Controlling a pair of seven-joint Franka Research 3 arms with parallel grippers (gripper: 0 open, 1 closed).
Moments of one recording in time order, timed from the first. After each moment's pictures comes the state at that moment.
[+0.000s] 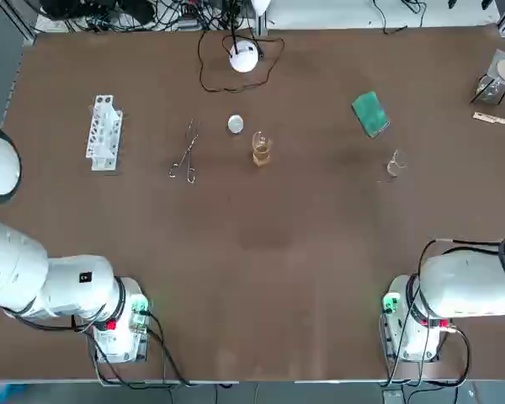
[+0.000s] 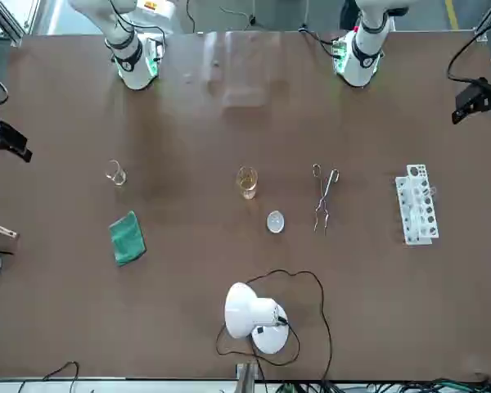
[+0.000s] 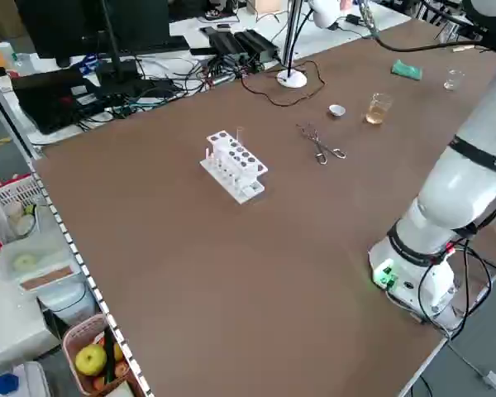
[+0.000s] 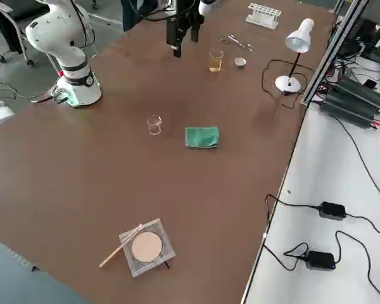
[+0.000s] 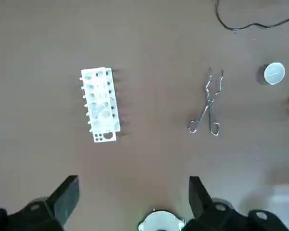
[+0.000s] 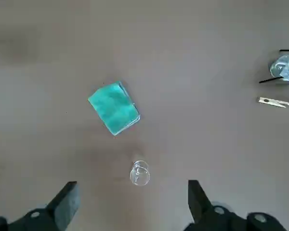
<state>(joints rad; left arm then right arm) 0.08 0.04 -0.10 -1.36 0.02 1.33 0.10 -0.03 0.01 -0.07 -1.56 0.01 1.60 -0.03</state>
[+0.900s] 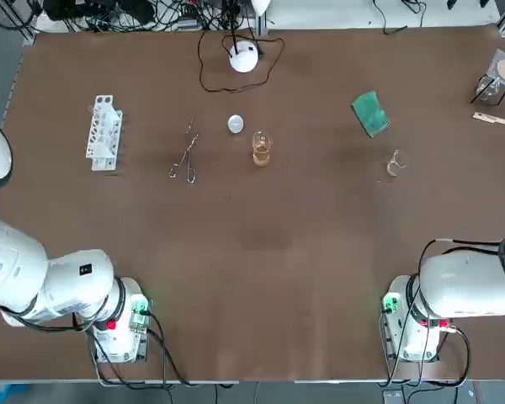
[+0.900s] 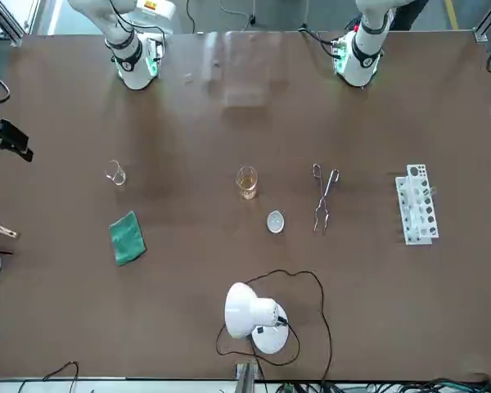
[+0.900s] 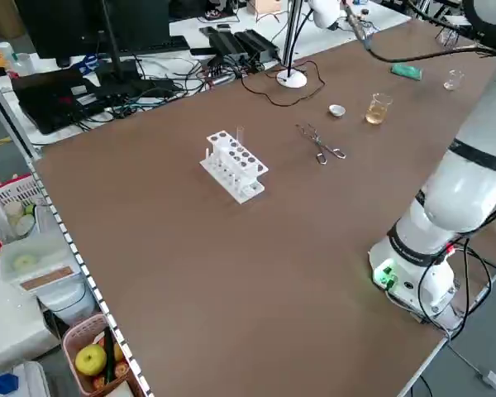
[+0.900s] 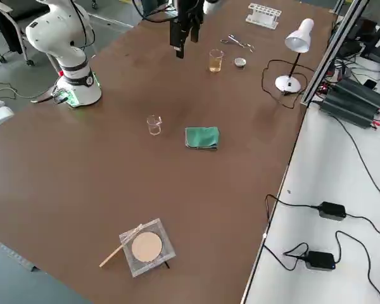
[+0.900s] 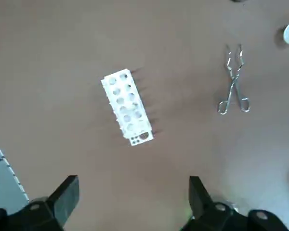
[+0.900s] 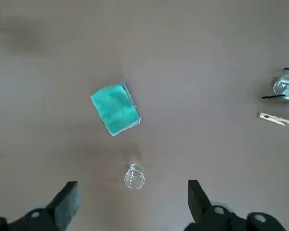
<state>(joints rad) 0.27 0.06 -0.07 -1.35 -0.01 1.37 0.58 -0.04 0.01 -0.06 -1.57 0.01 1.63 -0.16</state>
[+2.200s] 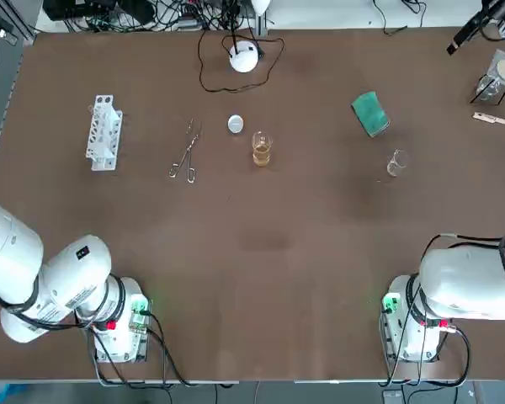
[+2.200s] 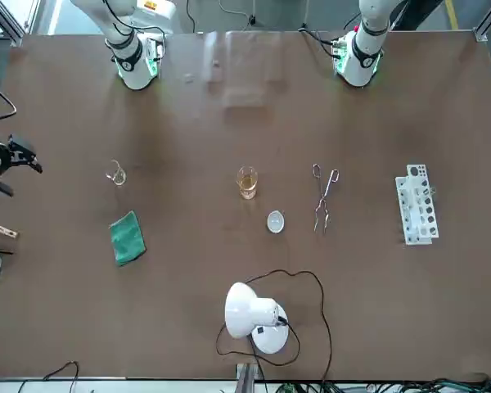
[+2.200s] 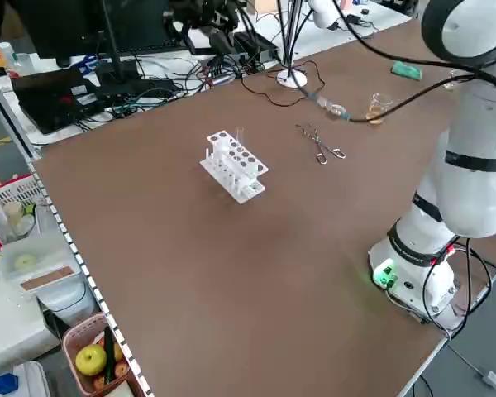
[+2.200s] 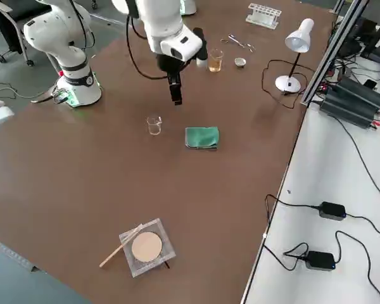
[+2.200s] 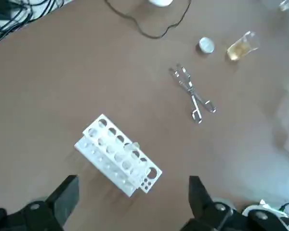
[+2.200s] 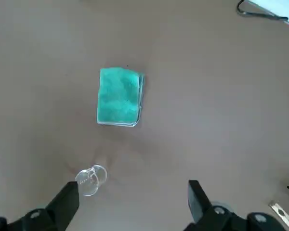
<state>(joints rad) 0.64 0.29 -0.05 -1.36 -0.49 1.36 1.36 -0.22 0.02 -0.07 -1.89 0.22 1.93 -0.96</state>
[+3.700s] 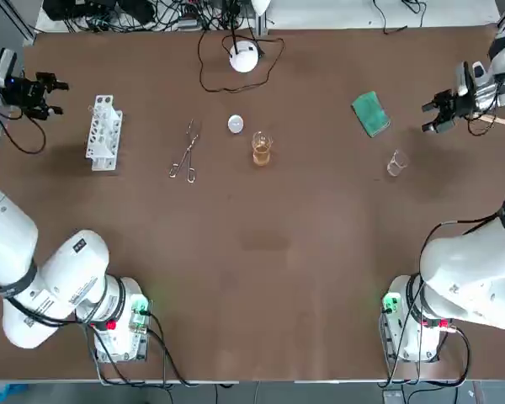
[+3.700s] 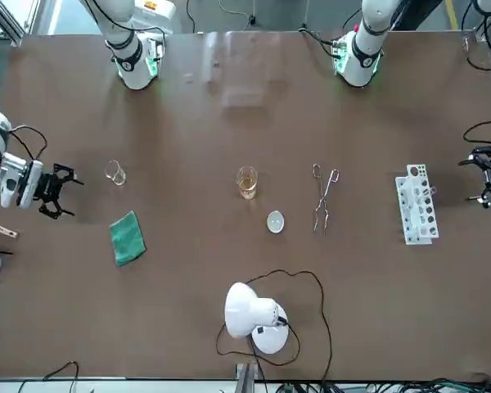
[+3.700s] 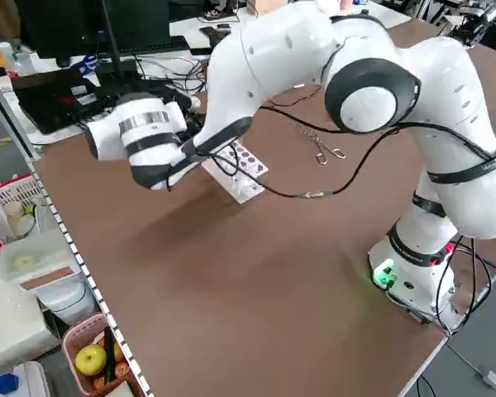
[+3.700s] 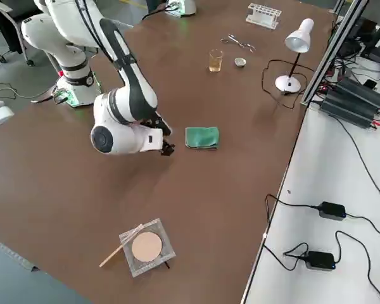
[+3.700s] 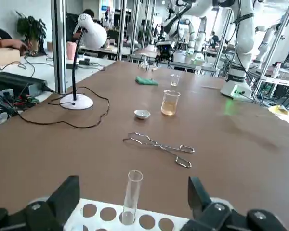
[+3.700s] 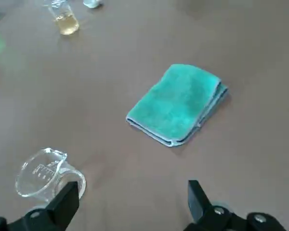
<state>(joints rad) 0.79 0.72 -0.05 -1.48 -0.87 1.24 2.28 -0.47 0.45 -0.08 -2.02 0.83 1.91 -2.21</state>
